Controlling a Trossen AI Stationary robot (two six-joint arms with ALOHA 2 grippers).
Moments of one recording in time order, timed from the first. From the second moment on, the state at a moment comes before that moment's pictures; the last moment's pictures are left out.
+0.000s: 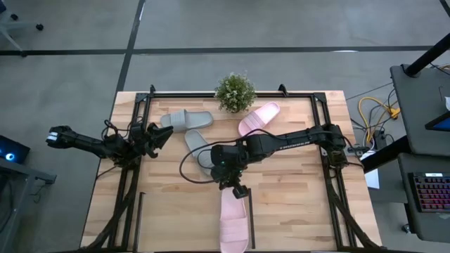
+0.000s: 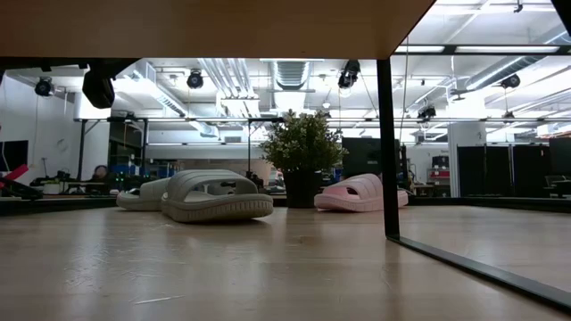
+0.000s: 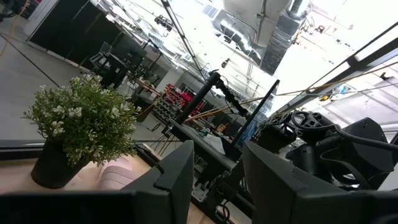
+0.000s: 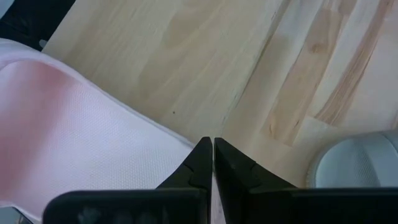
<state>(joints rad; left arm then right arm) -0.21 0.37 0.03 0.66 -0.62 -0.46 0.16 2.02 1.88 -0.84 -0.41 -0.18</state>
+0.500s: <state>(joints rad) -0.21 0.37 0.03 0.66 -0.62 -0.46 0.16 1.98 1.90 -0.75 -0.40 -0.16</state>
